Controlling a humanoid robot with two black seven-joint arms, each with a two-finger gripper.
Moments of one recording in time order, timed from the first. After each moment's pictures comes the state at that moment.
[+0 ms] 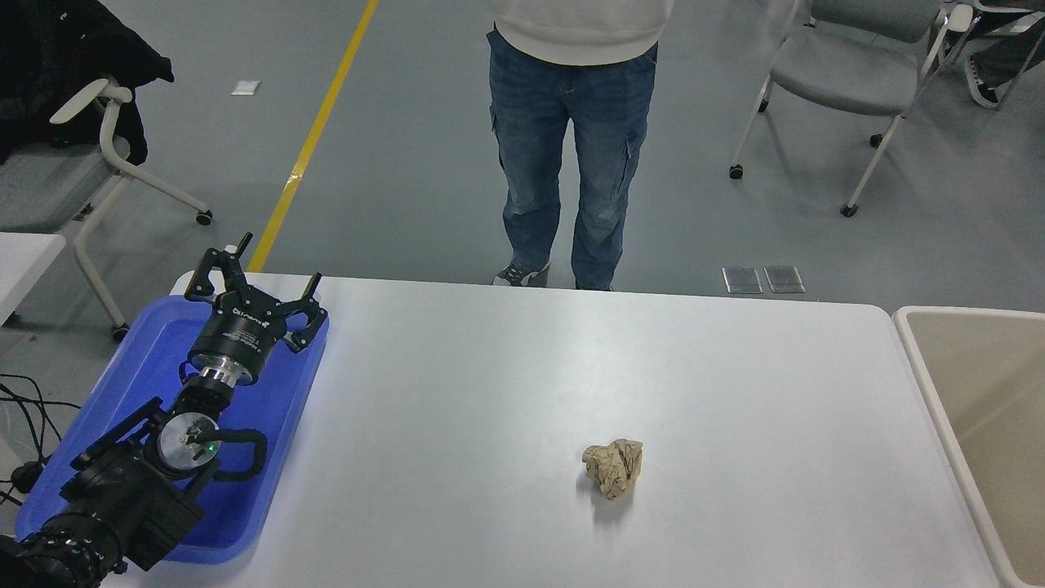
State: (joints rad) left arm -0.60 0.22 -0.90 -0.44 -0.08 -0.64 -0.32; right arm 0.54 -0.70 -0.36 0.33 -0.12 -0.15 -0.02
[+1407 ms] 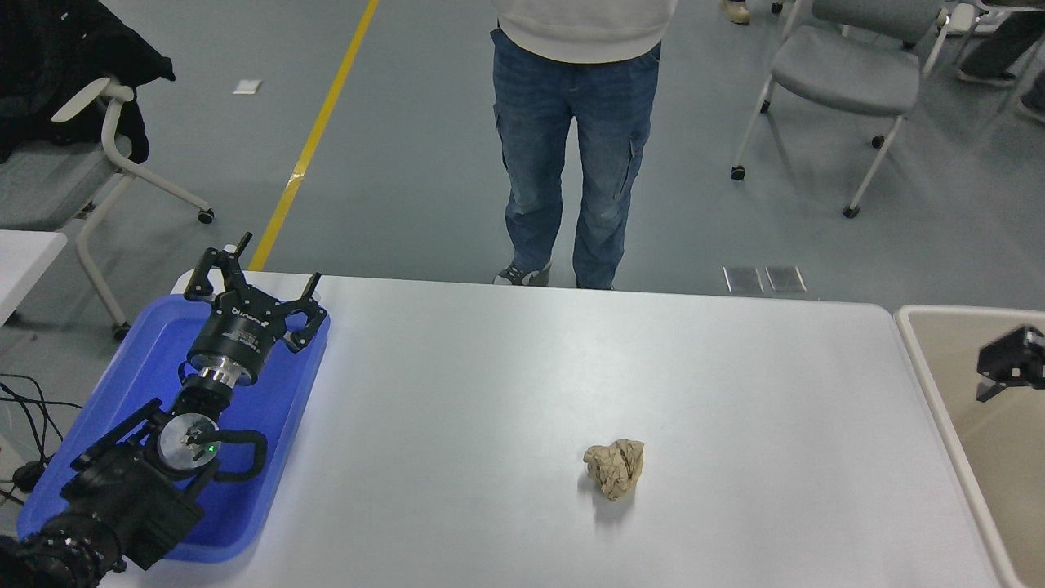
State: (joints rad) left arm -0.60 0.22 -0.90 -0.44 -0.08 -0.64 -0.32; right arm 2.02 -0.66 -1.46 1.23 -0.27 0.76 -0.02
